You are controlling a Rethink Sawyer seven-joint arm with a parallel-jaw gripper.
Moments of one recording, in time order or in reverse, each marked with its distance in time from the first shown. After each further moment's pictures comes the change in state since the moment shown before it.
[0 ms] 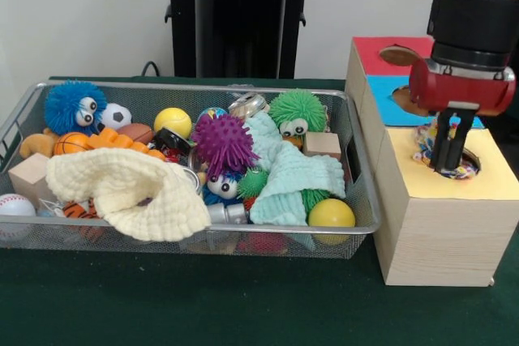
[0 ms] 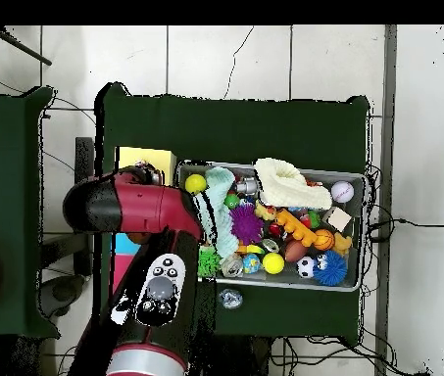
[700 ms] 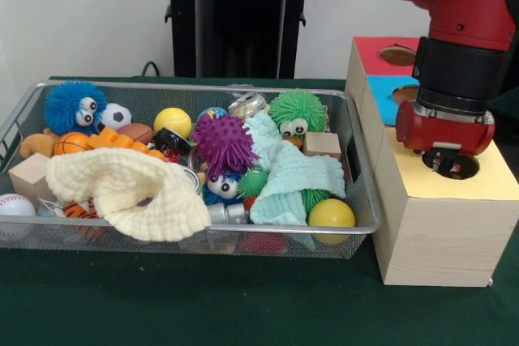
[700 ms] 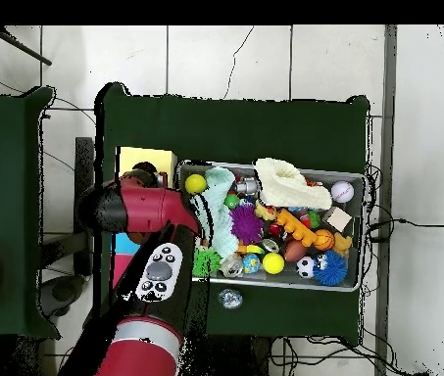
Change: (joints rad) arm 0.011 0.097 -0.008 -0.031 -0.012 -0.088 0.000
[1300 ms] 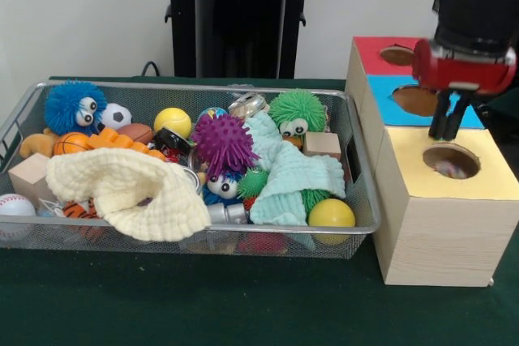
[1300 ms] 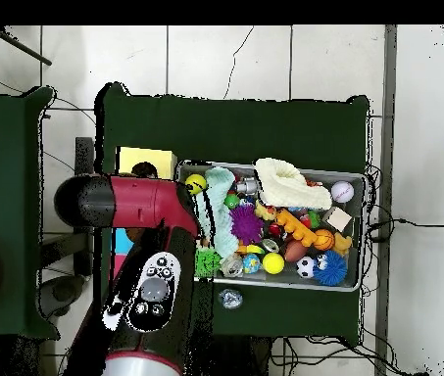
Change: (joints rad) arm -0.005 -0.137 -0.001 -0.010 -0.001 0.374 0.000
